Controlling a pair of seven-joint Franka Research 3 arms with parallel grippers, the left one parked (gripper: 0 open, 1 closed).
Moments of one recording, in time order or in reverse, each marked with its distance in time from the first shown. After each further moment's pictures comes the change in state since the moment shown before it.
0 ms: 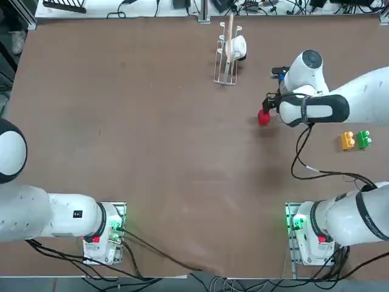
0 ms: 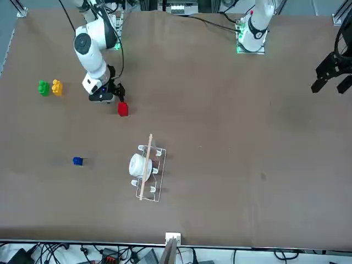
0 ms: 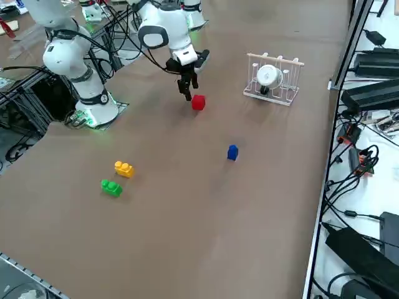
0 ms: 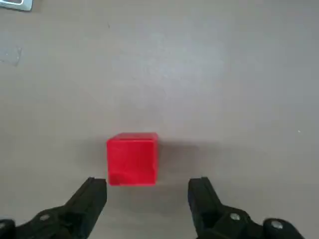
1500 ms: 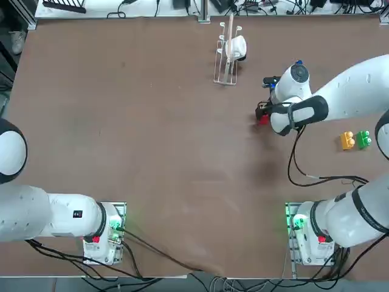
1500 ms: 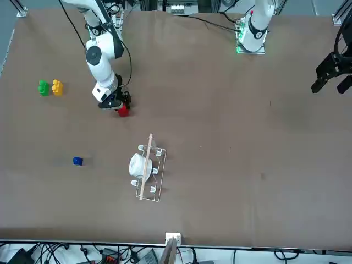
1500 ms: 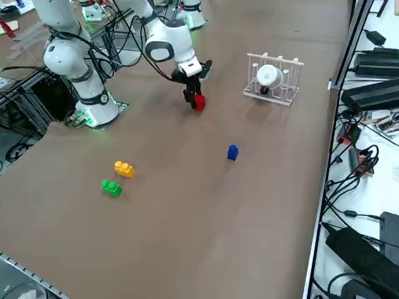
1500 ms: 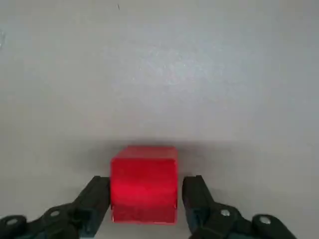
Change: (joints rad) arm 0.034 0.177 -0.001 0.025 0.000 0.169 0.000
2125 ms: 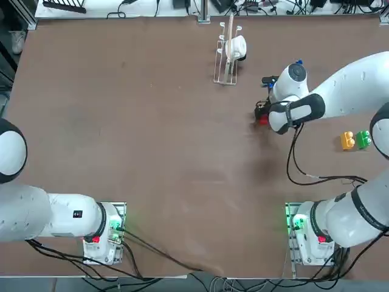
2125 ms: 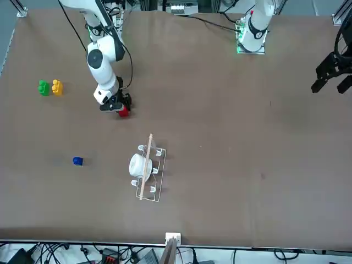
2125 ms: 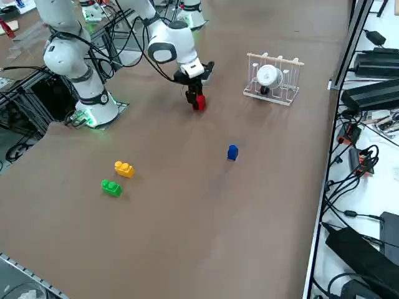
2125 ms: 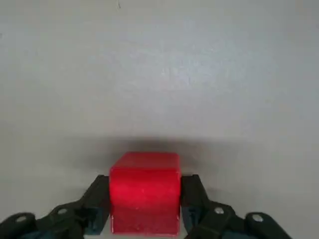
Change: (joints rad) arm 0.002 0.031 0.000 0.027 0.000 0.000 -0.002
